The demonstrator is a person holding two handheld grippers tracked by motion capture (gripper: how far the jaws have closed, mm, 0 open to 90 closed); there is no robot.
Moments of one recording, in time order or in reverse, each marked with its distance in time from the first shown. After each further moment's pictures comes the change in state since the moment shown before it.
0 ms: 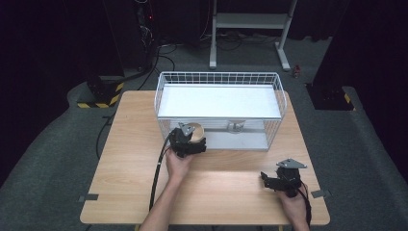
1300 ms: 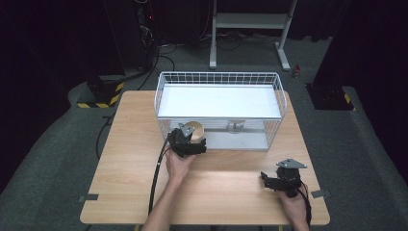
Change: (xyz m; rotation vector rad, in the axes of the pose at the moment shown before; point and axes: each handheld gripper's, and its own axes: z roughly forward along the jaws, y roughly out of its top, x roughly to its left) left arm 0.002 -0.003 -0.001 -0.006 0.008 0.011; right arm 0.000 0.000 0.000 0.000 -0.001 -0.002
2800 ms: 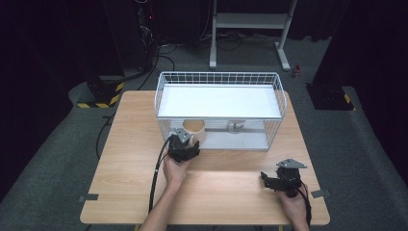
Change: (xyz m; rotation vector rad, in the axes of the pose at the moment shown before) left arm 0.002 -0.020 -0.004 0.024 0.030 -0.018; right arm 0.000 0.000 0.000 -0.001 0.001 -0.002
